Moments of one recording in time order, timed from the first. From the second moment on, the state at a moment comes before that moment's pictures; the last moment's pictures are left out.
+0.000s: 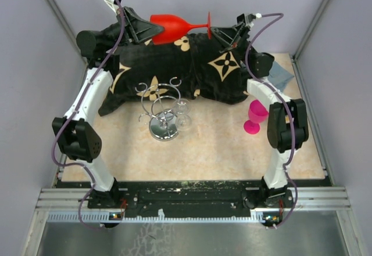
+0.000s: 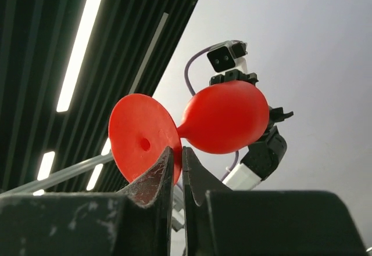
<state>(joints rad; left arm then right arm) -0.19 1.78 1.77 0.94 1.03 -1.61 0.24 1.89 1.47 1.44 -0.65 2.09</state>
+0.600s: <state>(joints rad) -0.25 1.67 1.80 0.60 1.17 -1.22 0.04 1.49 1.24 0.78 -0.83 1.55</state>
